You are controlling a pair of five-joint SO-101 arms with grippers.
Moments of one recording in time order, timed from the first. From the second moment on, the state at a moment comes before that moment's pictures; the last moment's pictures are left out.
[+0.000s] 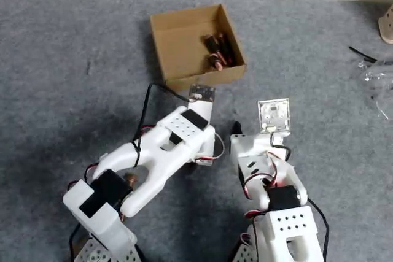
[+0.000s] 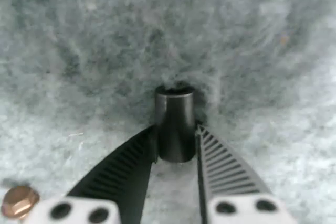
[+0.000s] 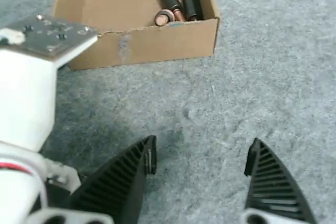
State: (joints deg) left arm 32.4 8.4 26.5 62.8 36.4; right arm -13.7 -73.2 81.6 31.1 -0.6
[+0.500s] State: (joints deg) left arm 25.4 -15.6 23.8 90.3 33.7; right arm -13.7 -73.2 81.6 28.8 -0.6
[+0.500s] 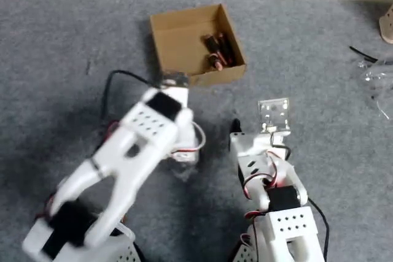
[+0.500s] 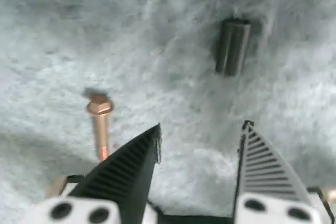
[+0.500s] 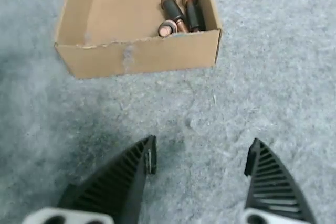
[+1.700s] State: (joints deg) left arm 7.3 -38.2 72.0 64.9 13.1; right arm -13.7 -73.2 81.6 28.4 -0.6
